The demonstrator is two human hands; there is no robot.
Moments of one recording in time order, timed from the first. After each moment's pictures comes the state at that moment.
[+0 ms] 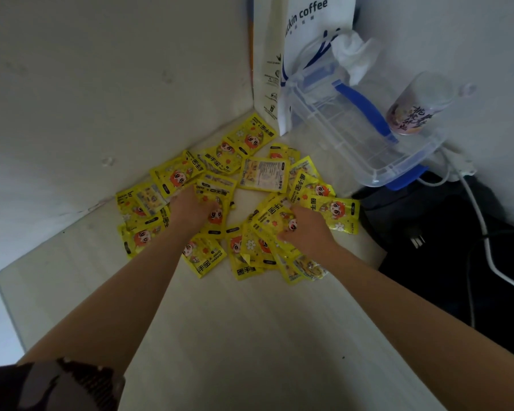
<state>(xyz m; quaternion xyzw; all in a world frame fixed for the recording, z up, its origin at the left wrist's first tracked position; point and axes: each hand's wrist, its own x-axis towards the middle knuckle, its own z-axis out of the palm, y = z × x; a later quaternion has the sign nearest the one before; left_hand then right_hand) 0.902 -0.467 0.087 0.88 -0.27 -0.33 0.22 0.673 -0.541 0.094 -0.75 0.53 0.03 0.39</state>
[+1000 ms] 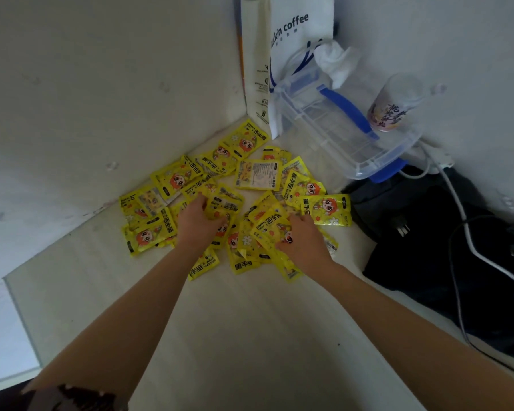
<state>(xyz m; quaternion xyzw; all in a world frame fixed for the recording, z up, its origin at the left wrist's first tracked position) 0.854 -0.436 0.112 0.85 -0.34 -0.27 0.28 0.653 -0.499 0.110 -0.77 0.53 0.00 0.35</state>
